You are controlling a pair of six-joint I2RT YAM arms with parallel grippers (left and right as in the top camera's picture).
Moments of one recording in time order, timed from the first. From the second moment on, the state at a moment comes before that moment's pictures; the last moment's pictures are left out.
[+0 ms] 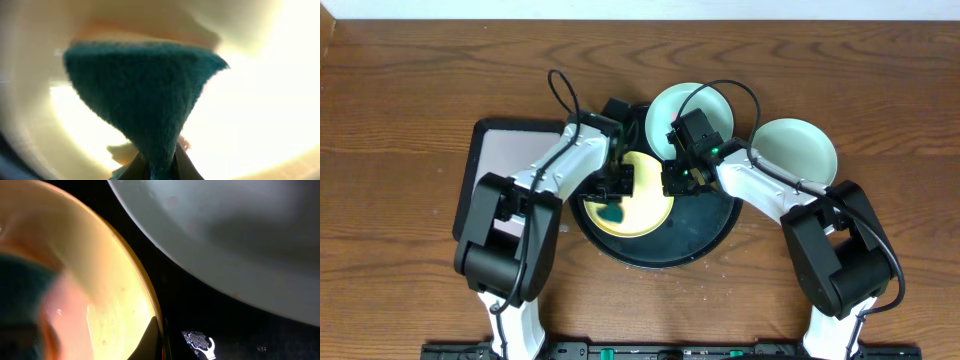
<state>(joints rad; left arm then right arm) -0.39 1.97 1.32 -0.99 0.15 -0.32 0.54 1.97 1.21 -0.45 -0.25 0.46</state>
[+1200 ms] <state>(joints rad) -0.32 1.54 1.39 -0.98 -0.15 -0.41 0.54 1.97 1.21 -0.46 -0.27 0.45</state>
